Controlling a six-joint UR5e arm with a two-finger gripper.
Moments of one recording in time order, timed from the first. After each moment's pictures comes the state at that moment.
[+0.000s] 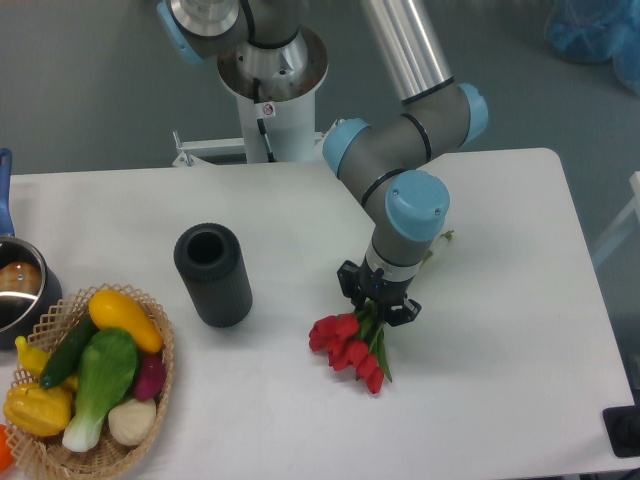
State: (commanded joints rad) arm 2.57 -2.02 -1.71 -0.92 1.41 1.09
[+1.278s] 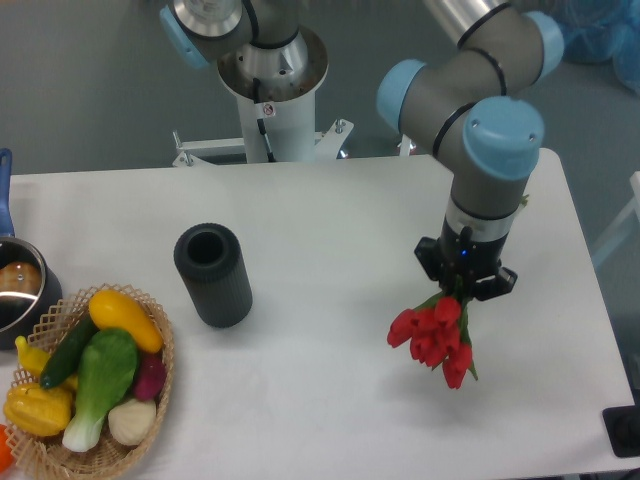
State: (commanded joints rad) arm 2.67 -1.93 -1.44 -1.19 1.49 1.22
